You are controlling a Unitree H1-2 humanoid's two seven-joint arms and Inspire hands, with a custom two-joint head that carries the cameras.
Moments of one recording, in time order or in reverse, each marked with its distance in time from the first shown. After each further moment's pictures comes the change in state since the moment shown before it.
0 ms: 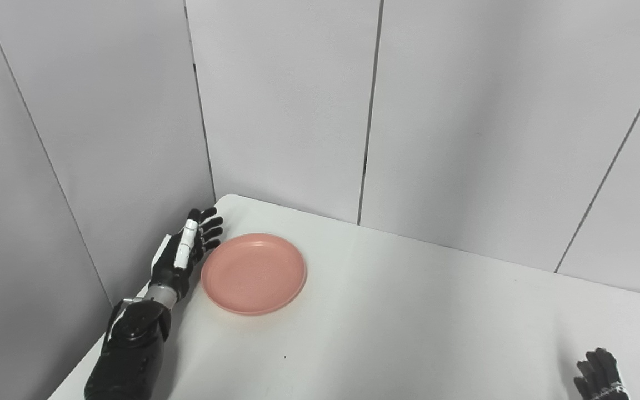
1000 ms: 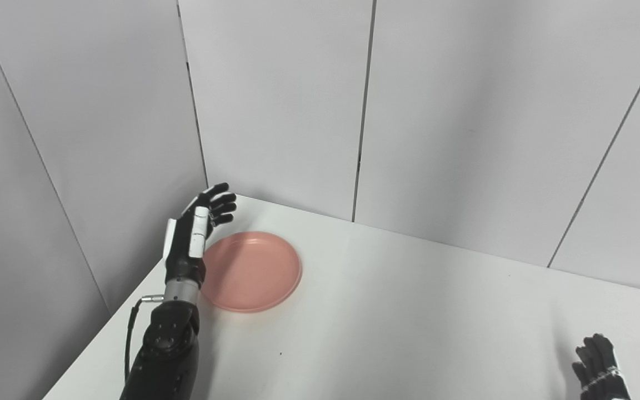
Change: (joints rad) left arm 0.028 -0.140 0.023 -0.268 0.145 -0.046 0.278; right arm -0.035 0.005 -0.013 0.042 -0.028 -0.026 -0.002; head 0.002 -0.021
